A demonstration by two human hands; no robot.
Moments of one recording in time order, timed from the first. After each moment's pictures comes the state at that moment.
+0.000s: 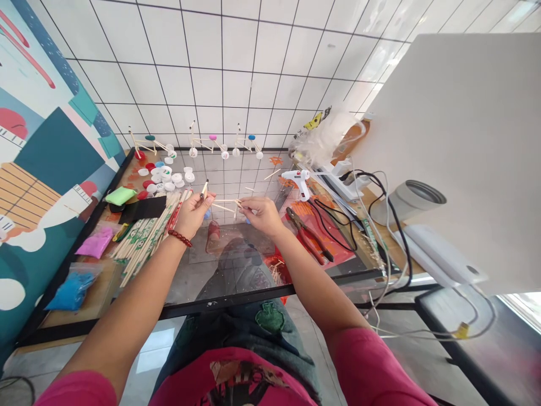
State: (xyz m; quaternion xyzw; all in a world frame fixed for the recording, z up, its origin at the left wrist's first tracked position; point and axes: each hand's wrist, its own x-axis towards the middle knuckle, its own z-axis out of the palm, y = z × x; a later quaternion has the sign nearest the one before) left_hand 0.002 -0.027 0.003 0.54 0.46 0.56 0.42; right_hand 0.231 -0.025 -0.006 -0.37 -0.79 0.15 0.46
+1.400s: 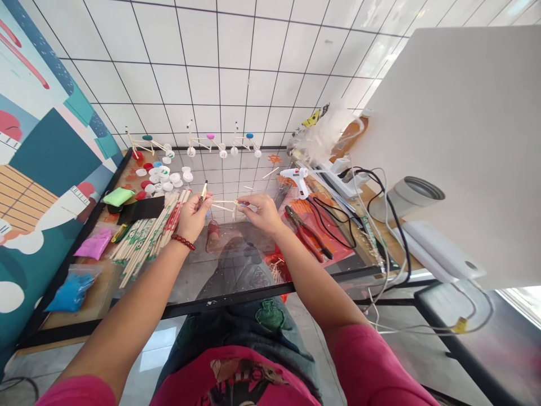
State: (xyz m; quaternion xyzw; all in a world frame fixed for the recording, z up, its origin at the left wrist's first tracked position) left_hand 0.005 -0.024 -0.017 0.54 0.46 0.59 0.39; right_hand 0.232 -0.027 -0.001 -0.42 -0.78 0.15 0.44
